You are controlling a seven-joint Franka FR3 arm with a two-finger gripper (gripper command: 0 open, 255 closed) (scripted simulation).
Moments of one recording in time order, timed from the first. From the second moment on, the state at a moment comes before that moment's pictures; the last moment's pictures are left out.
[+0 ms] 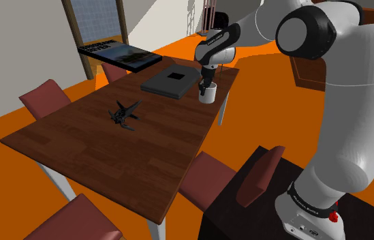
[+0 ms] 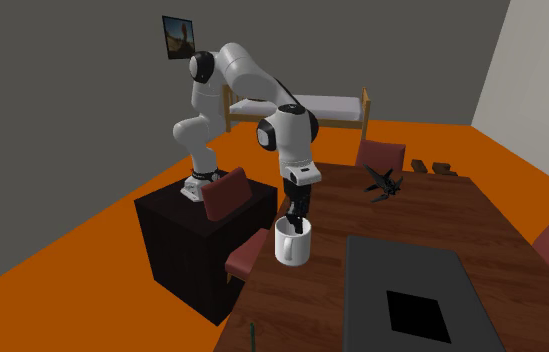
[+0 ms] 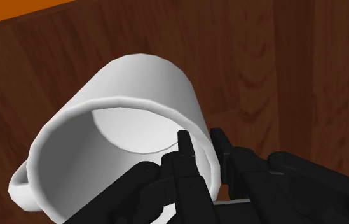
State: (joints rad) arm -0.09 0.40 -0.27 -1.80 0.18 2.28 -0.60
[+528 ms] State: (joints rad) arm -0.09 0.39 -0.27 -1.79 0.18 2.27 -0.59
